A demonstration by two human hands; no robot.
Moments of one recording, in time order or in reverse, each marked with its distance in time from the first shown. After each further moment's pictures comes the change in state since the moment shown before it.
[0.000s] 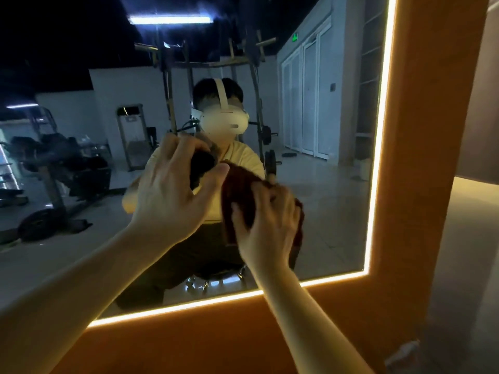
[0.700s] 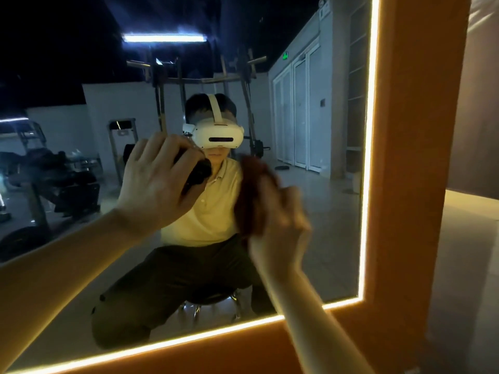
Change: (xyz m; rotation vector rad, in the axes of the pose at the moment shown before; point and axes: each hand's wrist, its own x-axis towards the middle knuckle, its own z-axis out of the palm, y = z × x) left_hand 0.059 -0.054 0.034 0.399 0.195 0.543; right_hand 0.042 0.033 0.007 0.069 0.121 -0.114
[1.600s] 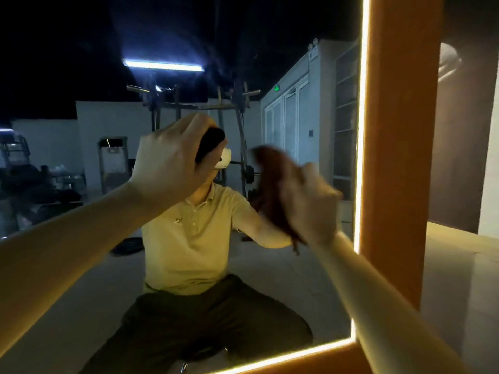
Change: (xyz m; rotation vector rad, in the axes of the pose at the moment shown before) left_hand 0.094 -0.025 -0.024 -0.195 0.104 -0.142; right_hand 0.138 0.043 -0.012 -0.133 -0.053 -0.380
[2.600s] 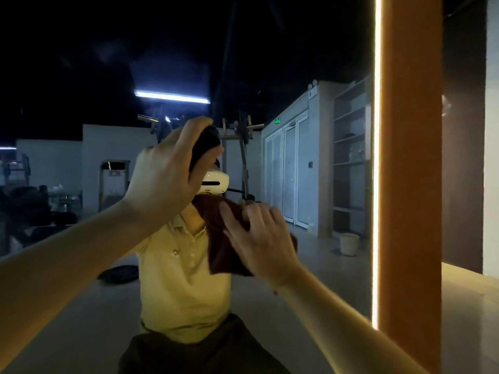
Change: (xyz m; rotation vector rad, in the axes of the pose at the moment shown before) left_hand 0.026 -0.054 -0.025 -0.055 0.094 -0.037; right_hand 0.034 -0.089 0.047 -0.051 -0.065 -0.399
